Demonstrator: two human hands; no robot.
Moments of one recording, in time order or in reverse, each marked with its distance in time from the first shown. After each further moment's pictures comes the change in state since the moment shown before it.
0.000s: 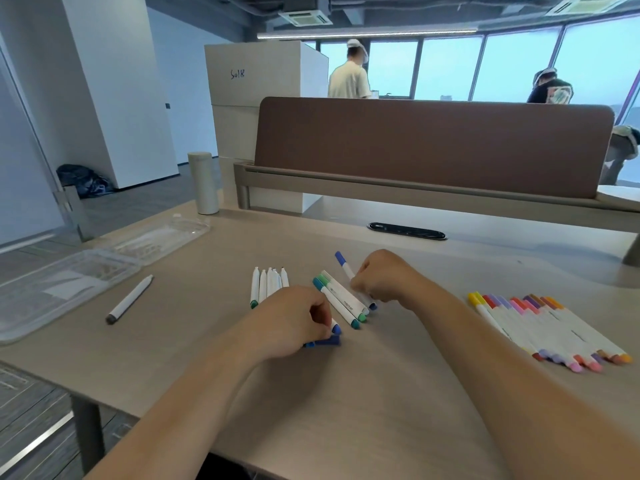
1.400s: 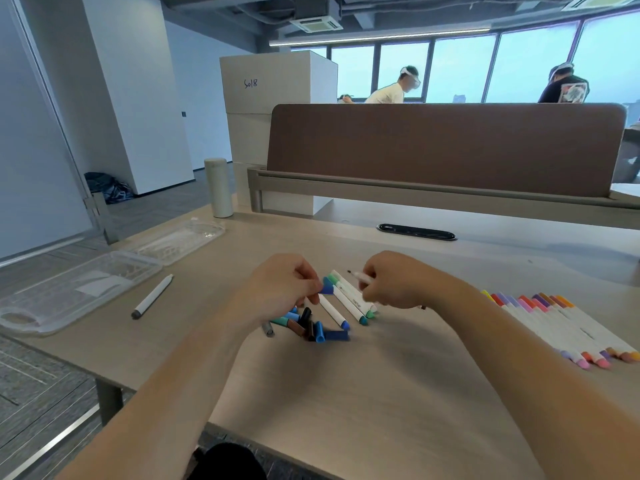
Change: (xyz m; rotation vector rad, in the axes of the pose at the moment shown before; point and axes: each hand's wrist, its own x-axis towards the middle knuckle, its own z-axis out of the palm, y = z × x) left_hand -0.008 0.006 -0.035 -0.346 0.176 -0.163; right_hand -0.043 -0.006 -0.016 -0.250 -0.053 -0.269
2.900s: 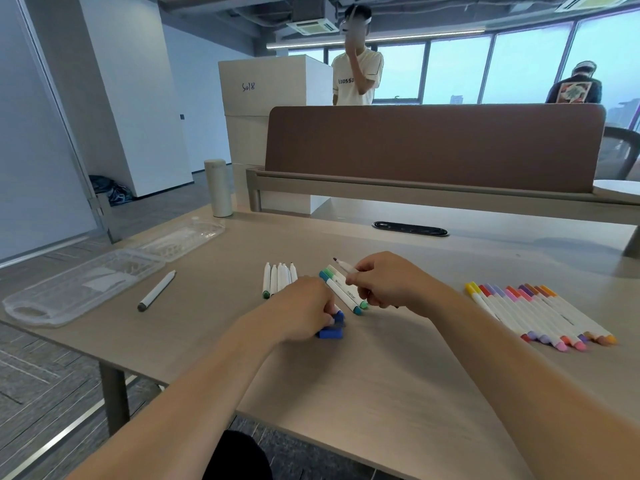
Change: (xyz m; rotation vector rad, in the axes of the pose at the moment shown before) left_hand -0.001 -0.006 0.041 0.568 -0.200 0.171; right_hand -0.020 0.002 0.012 0.449 0.049 0.070
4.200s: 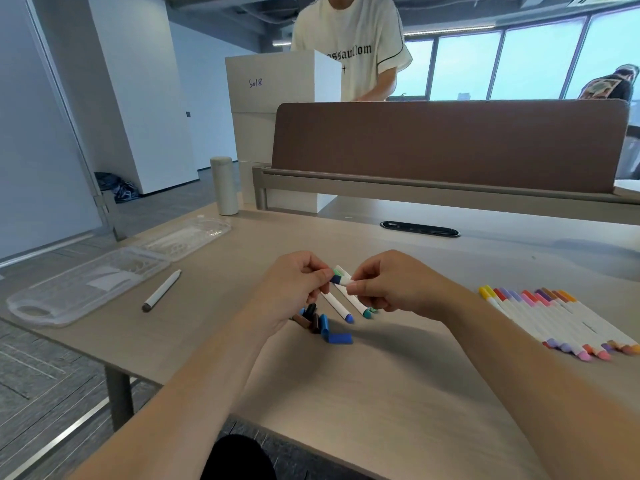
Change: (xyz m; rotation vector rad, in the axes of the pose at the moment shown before) left_hand -0.011 -0.009 -0.020 -0.903 0.327 -0.151; right_hand -0.003 -0.004 -0.001 0.072 -0.089 -0.146
